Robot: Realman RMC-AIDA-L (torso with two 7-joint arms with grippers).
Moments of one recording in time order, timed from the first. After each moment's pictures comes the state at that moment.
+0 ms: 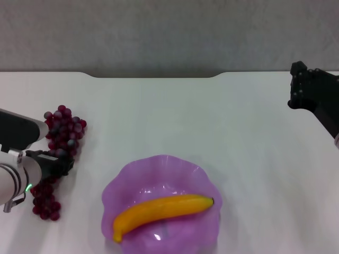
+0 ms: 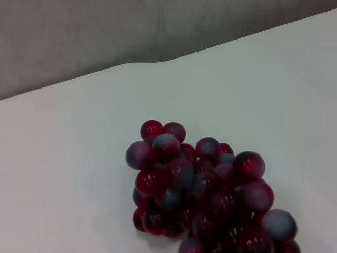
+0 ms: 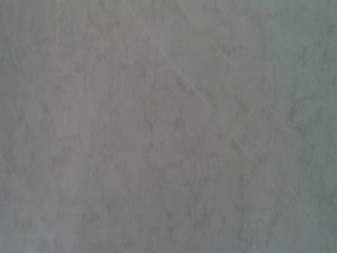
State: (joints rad) left arm -0.45 -2.03 -1.46 -0.69 2.55 -0.21 0.36; right arm 0.06 2.01 -1.93 -1.22 0.33 -0.36 -0.09
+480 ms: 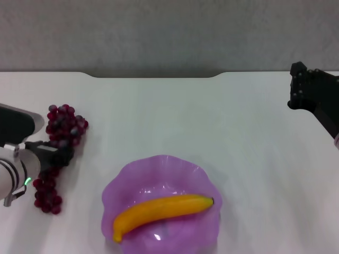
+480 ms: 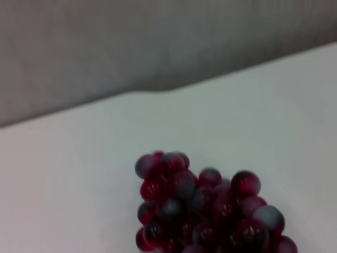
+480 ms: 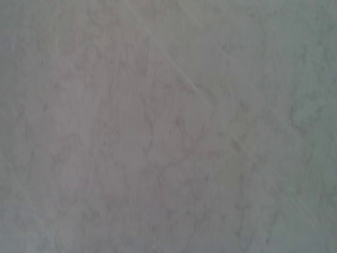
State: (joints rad) left arm -0.40 -2.03 -1.46 -0.78 2.55 -0.20 0.35; right arm 0.06 2.01 -1.93 -1.22 0.33 -0.36 -0.09
